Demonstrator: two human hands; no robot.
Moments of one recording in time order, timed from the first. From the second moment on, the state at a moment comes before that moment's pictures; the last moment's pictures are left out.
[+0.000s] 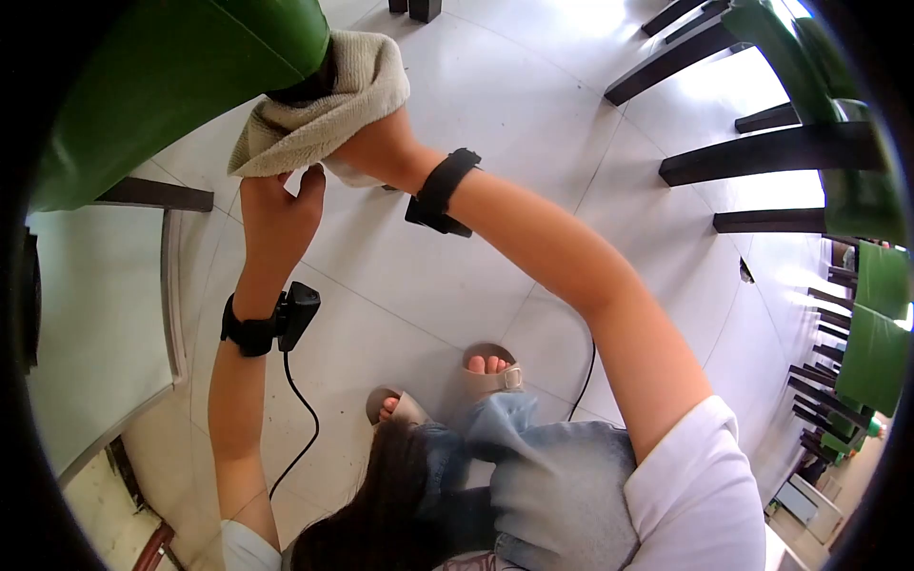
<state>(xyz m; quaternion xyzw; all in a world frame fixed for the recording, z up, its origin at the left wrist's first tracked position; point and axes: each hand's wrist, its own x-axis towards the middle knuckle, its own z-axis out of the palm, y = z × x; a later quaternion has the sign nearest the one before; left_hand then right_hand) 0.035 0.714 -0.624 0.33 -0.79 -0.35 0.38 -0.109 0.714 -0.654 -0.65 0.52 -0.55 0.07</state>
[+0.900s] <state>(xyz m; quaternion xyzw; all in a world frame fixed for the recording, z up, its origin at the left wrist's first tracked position) 0.031 0.717 -0.712 0.38 -0.78 -0.42 0.26 -0.127 0.756 -0.707 -0.54 0.53 -0.52 0.39</state>
